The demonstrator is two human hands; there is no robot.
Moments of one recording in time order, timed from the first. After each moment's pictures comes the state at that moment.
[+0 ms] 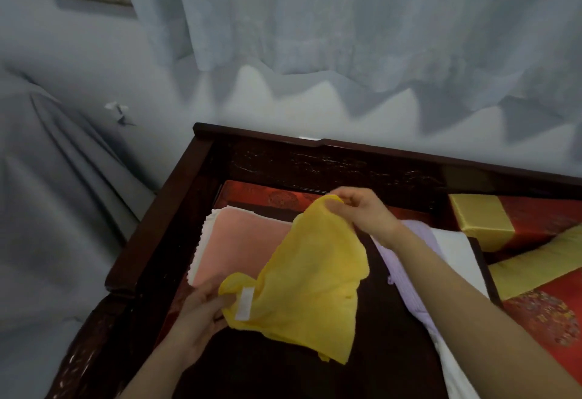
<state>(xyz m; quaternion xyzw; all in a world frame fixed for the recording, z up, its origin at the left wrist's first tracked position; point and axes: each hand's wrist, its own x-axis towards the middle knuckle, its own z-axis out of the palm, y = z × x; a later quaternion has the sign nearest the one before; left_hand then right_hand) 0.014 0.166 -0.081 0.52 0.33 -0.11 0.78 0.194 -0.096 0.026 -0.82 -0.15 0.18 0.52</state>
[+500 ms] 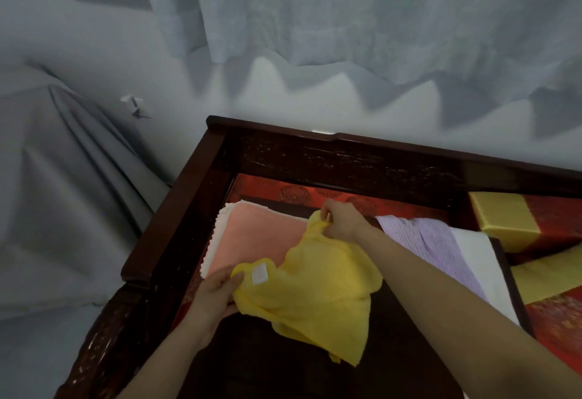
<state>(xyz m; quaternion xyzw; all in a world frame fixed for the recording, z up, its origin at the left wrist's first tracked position) 0.027 0.172 -0.081 0.59 0.31 -0.08 0.74 0.228 -0.049 -0.055 -0.94 -0.17 0.23 0.18</state>
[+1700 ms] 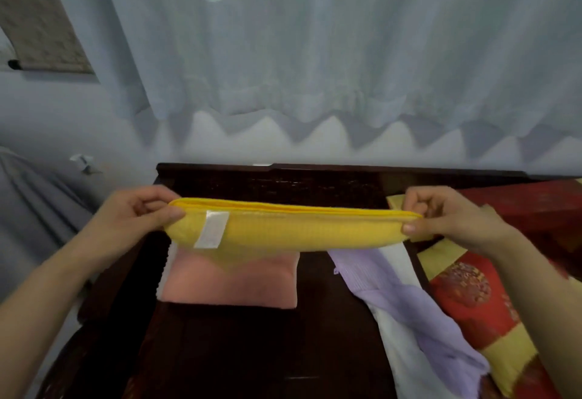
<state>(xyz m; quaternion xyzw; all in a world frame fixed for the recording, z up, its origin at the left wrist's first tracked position) 0.031 0.154 0.170 0.78 -0.10 0.03 0.62 0.070 -0.292 0.176 -0.76 -0.20 0.17 0.59</state>
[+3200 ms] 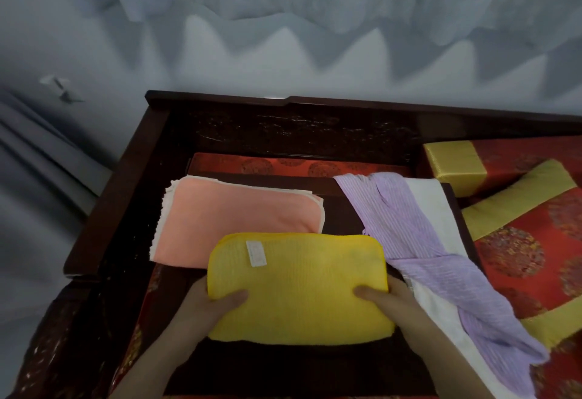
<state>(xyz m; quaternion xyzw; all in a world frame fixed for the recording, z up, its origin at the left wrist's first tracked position) -0.007 0.108 -0.066 0.68 0.26 -0.21 0.65 0.024 -0.205 -0.082 -0.73 0.24 0.26 0.58</state>
